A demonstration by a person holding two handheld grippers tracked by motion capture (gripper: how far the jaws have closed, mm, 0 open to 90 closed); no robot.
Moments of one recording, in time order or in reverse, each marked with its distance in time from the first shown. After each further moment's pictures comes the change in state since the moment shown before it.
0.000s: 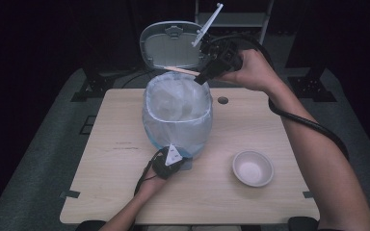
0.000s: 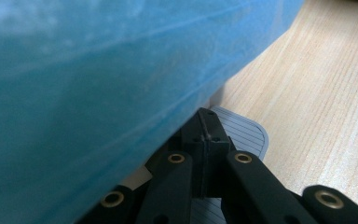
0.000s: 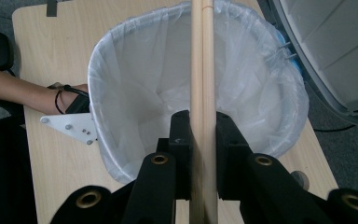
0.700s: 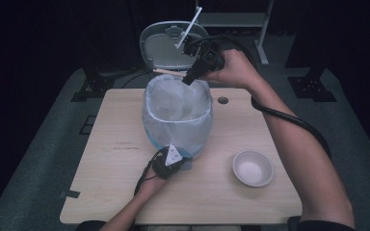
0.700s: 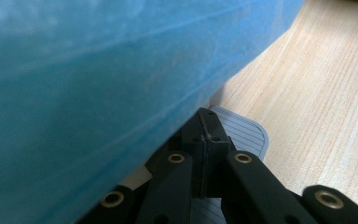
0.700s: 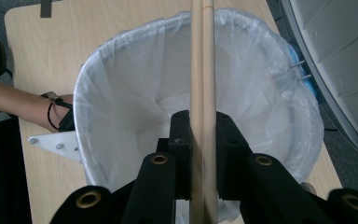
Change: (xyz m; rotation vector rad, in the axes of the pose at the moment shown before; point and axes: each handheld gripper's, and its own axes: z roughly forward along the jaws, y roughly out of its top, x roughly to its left) left arm -0.001 0.000 0.001 -0.008 0.001 -0.009; right arm -0.006 0.027 0.030 0.042 0.016 0.007
